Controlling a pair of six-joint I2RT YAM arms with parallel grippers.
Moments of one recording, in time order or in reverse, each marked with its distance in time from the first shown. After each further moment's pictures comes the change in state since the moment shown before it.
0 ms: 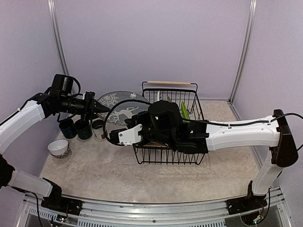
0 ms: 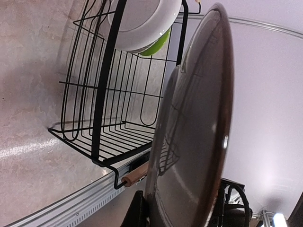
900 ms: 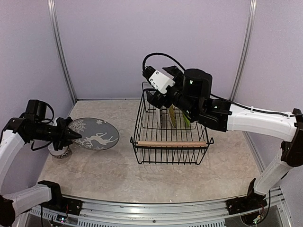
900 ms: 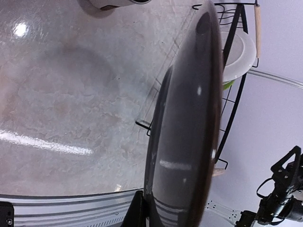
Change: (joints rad) left arm 0.280 -0.417 -0.268 -0.378 -0.142 0.175; right arm -0.182 -0.142 0.003 0.128 0.099 0.465
